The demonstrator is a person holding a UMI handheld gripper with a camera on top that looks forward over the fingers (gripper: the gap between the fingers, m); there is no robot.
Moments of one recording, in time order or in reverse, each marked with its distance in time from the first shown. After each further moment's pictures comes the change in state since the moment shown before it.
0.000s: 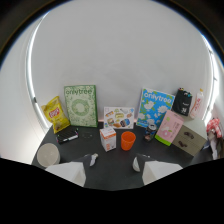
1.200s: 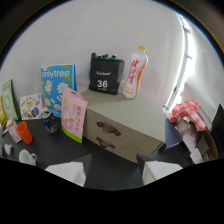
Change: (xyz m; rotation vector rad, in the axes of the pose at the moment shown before) arm 0.450 0.082 0.078 -0.102 0.353 0.080
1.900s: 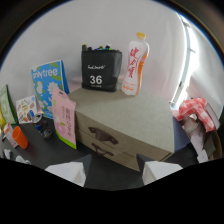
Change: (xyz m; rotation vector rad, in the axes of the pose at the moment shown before) arm 0.013 -0.006 0.059 -0.030 -0.051 0.034
